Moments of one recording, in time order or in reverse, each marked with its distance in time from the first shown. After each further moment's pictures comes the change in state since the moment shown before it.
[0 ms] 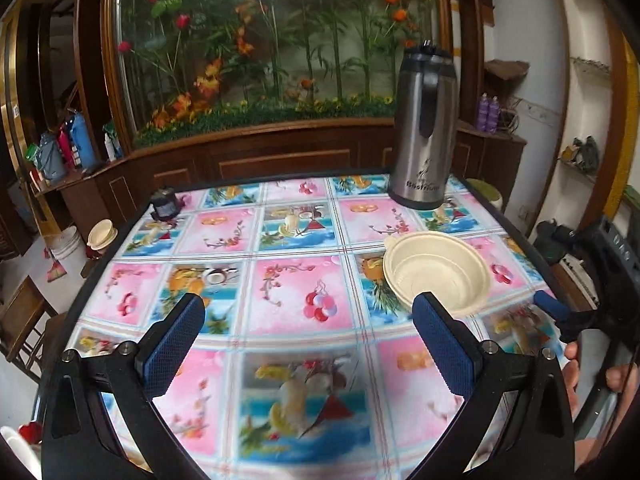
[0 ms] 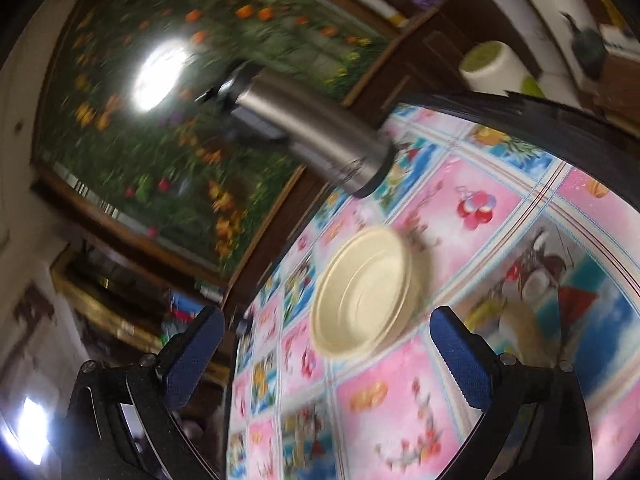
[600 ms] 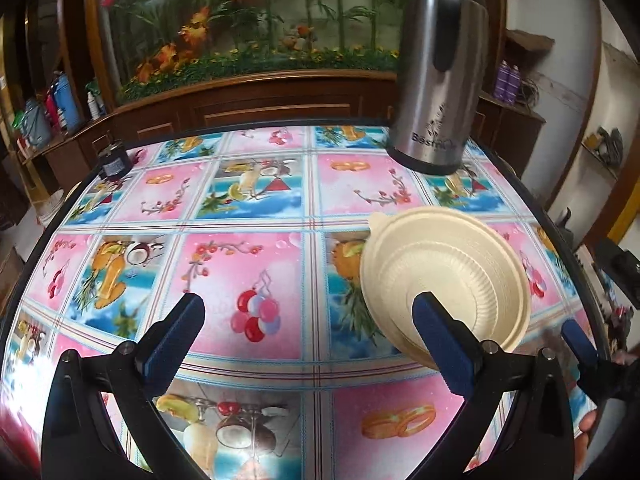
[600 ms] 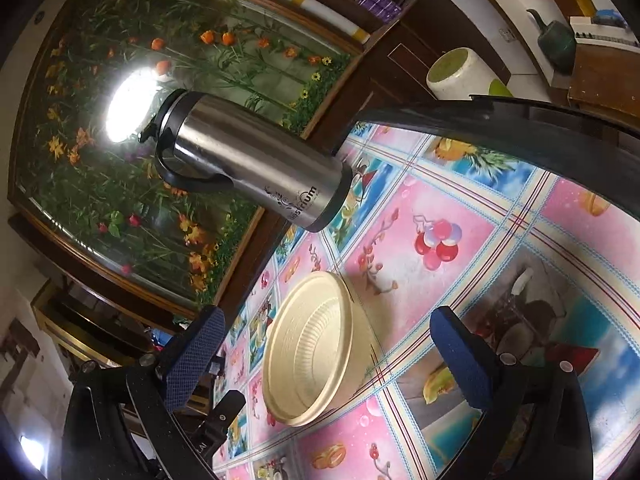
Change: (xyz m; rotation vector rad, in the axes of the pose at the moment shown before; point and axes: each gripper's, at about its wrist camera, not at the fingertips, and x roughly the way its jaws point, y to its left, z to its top) left arm 0.105 -0.051 -0.002 -0.035 0.164 -0.002; right arm 0.028 -0.037 0.013 0.031 -0.075 -0.075
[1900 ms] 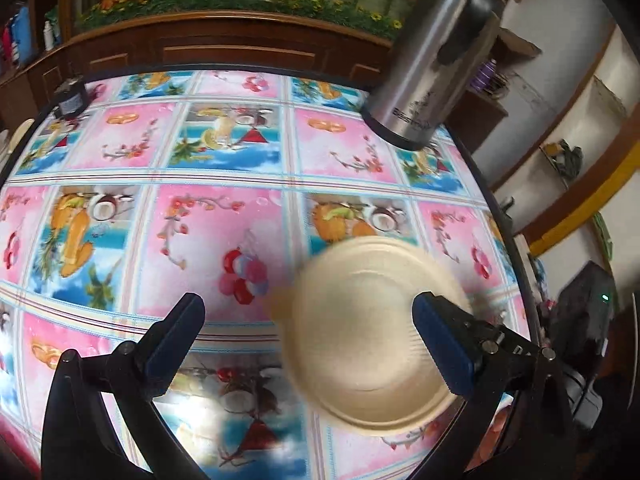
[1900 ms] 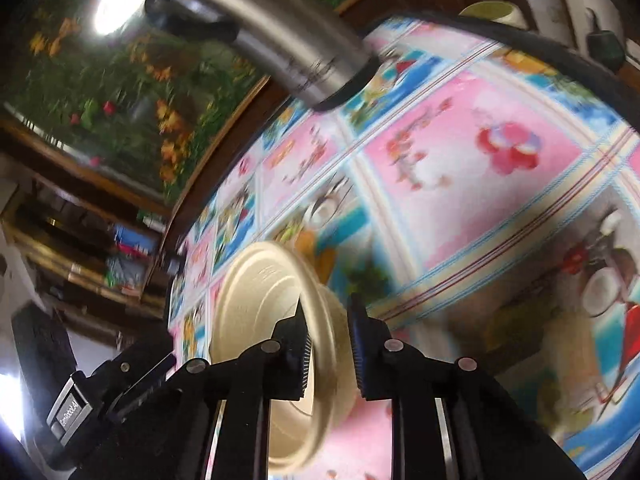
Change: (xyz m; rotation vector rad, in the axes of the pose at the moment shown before) left arm 0.003 0.045 0.019 -0.102 0.236 -0.285; right arm 0.069 0.038 -0.044 -0.170 0.390 -0.108
